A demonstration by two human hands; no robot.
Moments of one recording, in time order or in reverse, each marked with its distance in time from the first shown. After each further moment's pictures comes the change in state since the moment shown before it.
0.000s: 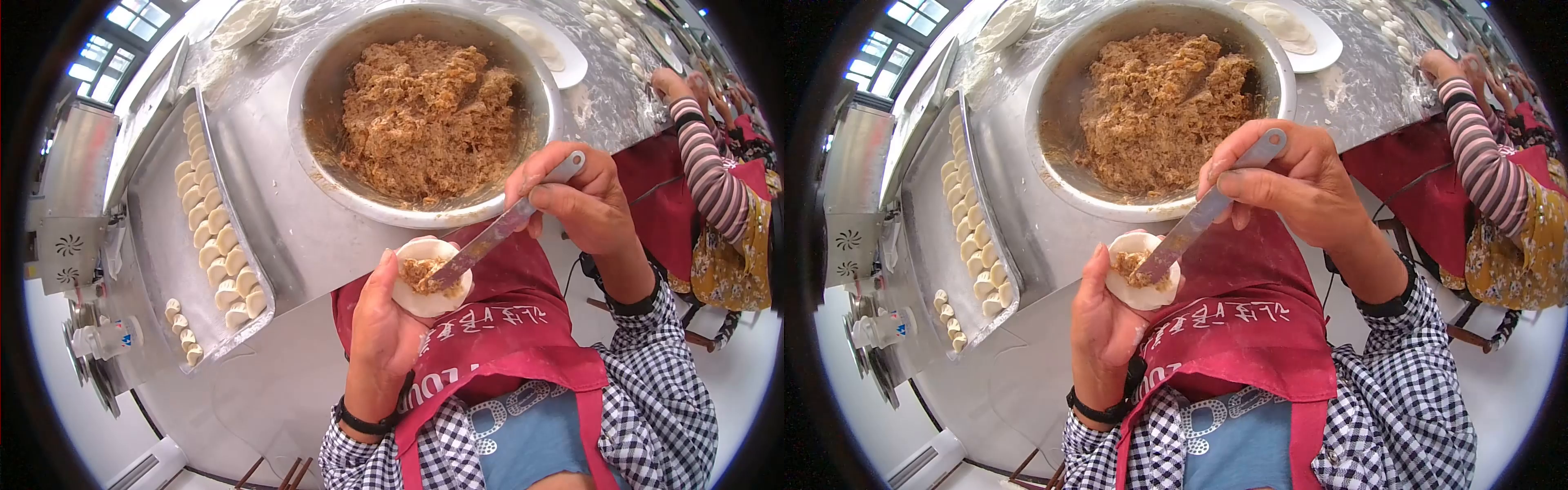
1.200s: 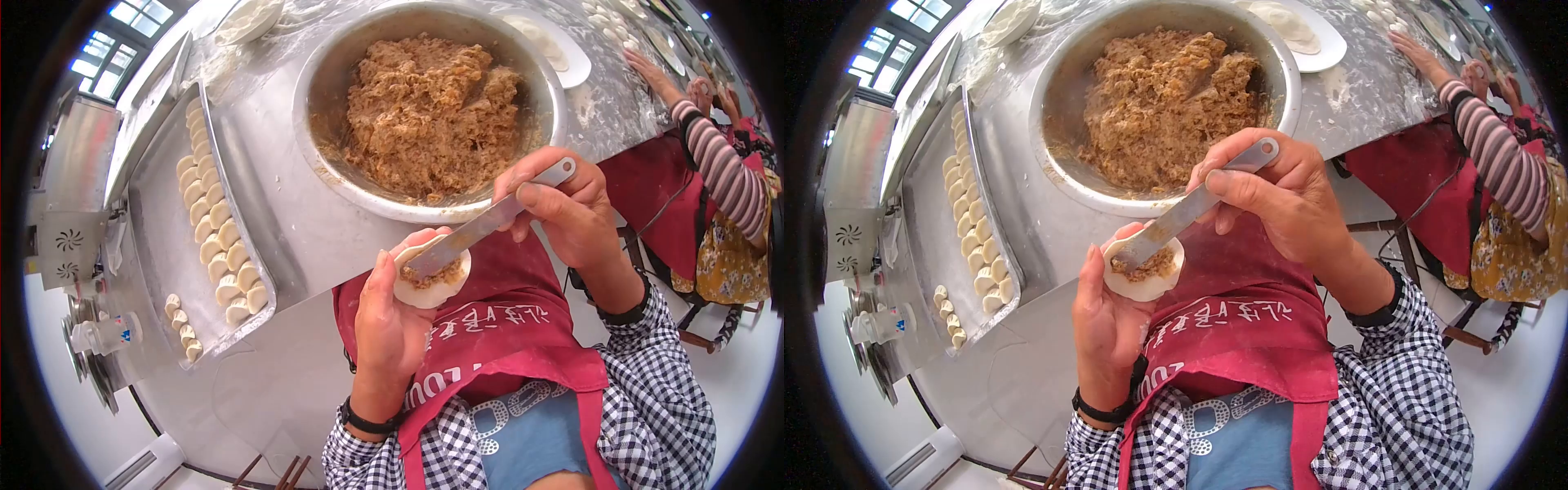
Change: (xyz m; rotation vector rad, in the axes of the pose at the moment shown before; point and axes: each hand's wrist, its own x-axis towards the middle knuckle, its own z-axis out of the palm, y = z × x) left_hand -0.005 -0.002 0.009 0.099 -0.046 0.167; right_hand -0.006 0.017 0.018 0.130 0.122 0.035
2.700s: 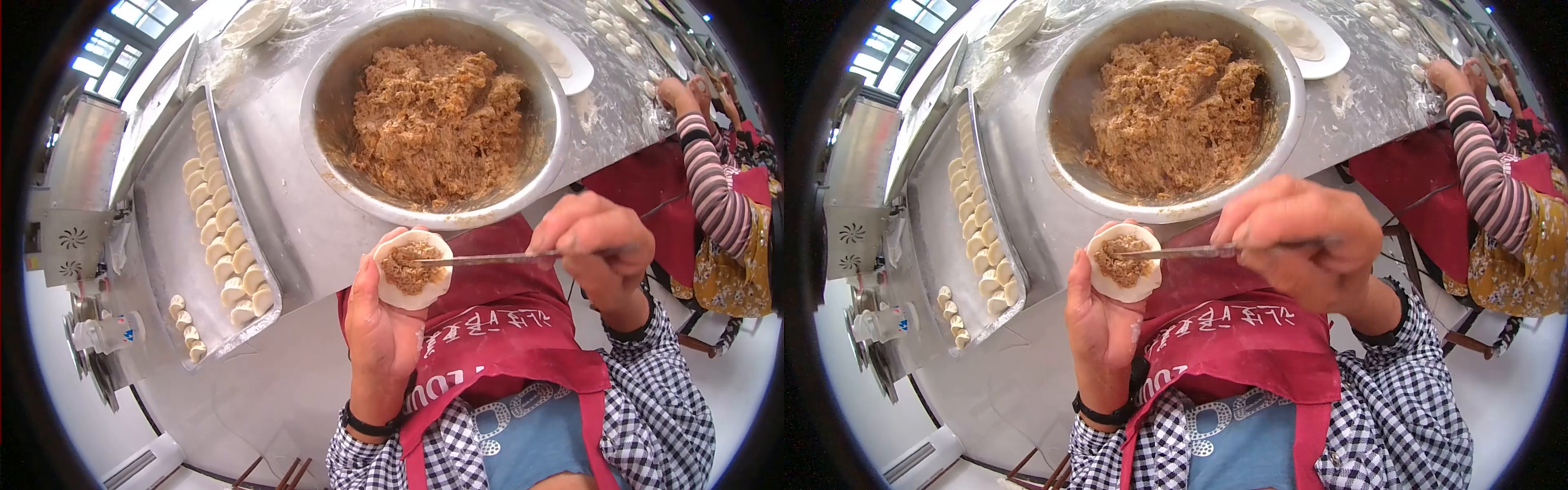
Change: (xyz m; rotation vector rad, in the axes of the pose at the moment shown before) left_hand 0.001 0.005 -0.004 -0.063 0.076 0.129; right_hand -0.016 -0.018 0.001 -0.333 -0.151 -0.520
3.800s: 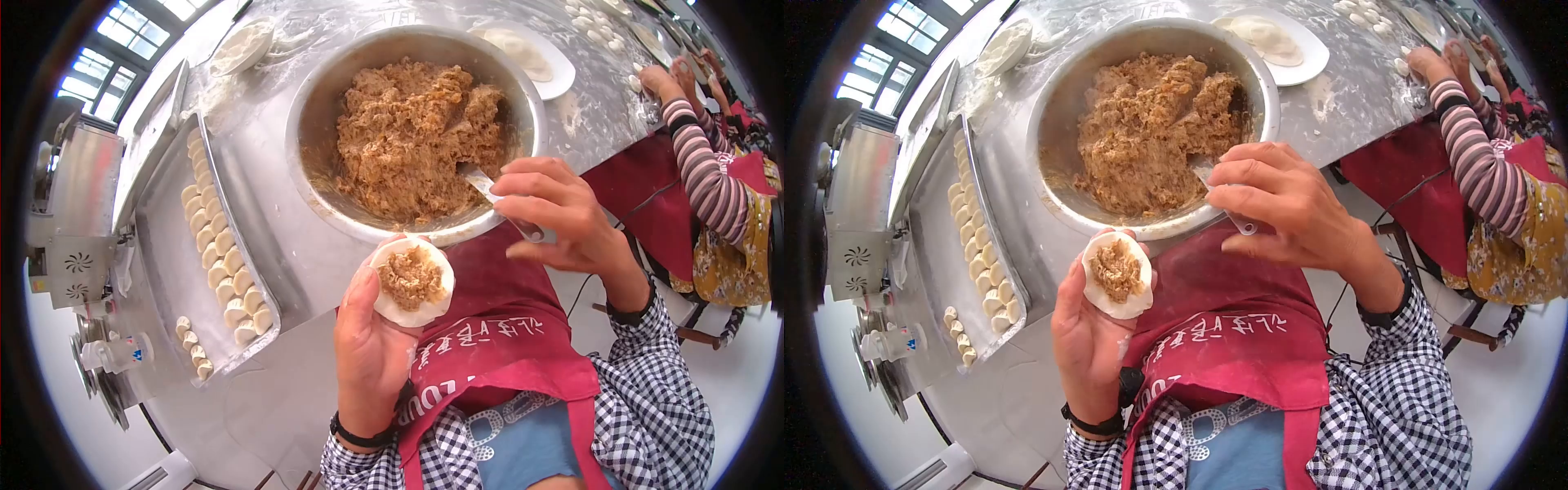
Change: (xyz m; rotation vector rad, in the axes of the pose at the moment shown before) left_hand 0.000 0.012 0.018 0.004 -0.127 -0.081; right_hand 0.012 0.020 -0.034 -0.933 -0.320 -0.234
